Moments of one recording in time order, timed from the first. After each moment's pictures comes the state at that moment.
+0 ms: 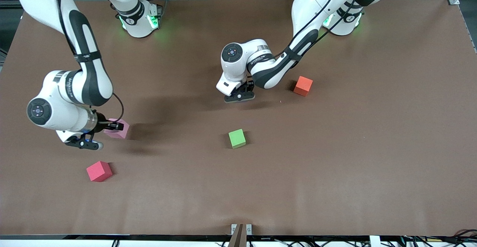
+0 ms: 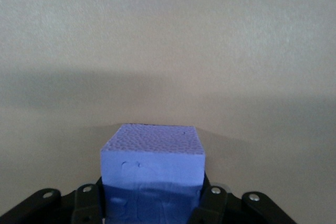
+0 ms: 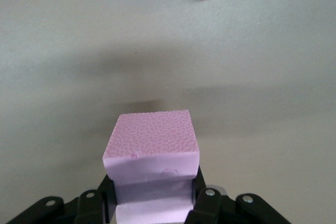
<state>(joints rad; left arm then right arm) -0.51 0.78 -0.51 -1.66 0.45 2.27 -1.33 0.29 0.41 -0.28 -1.88 0.17 2.10 0.10</state>
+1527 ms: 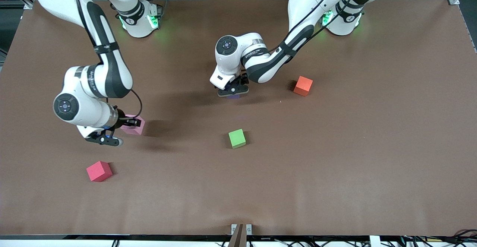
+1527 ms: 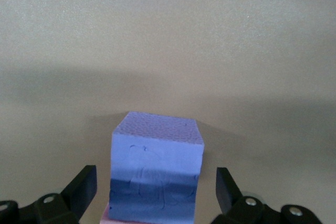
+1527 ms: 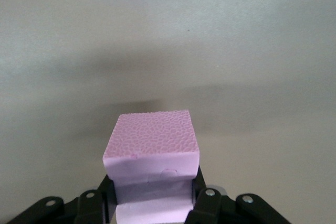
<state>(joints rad) -0.53 0.77 -0.53 -1.63 0.41 2.28 -1.36 0.40 0.40 -0.28 -1.88 0.18 2.09 0.21</state>
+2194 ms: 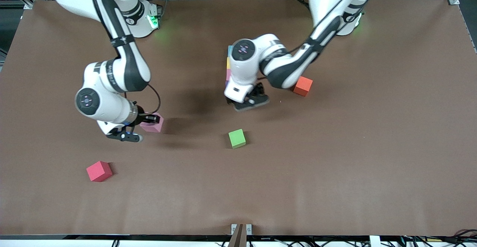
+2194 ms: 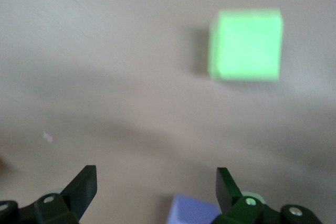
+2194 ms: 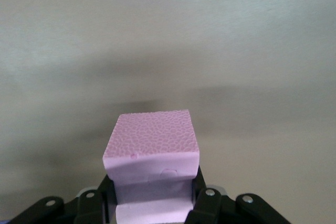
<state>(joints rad) -0.36 0.62 -0.51 -1.59 0.41 2.12 -1.34 0.53 0.39 -0.28 -1.88 0.27 2.13 0.28</state>
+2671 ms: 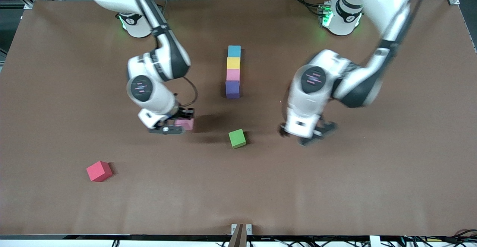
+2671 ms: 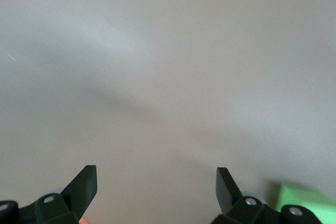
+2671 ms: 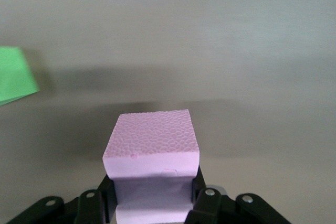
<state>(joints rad) -0.05 0.55 -0.51 -1.49 0.41 1.97 -1.13 0.75 0.49 -0.28 -1.77 0.26 2.18 0.33</state>
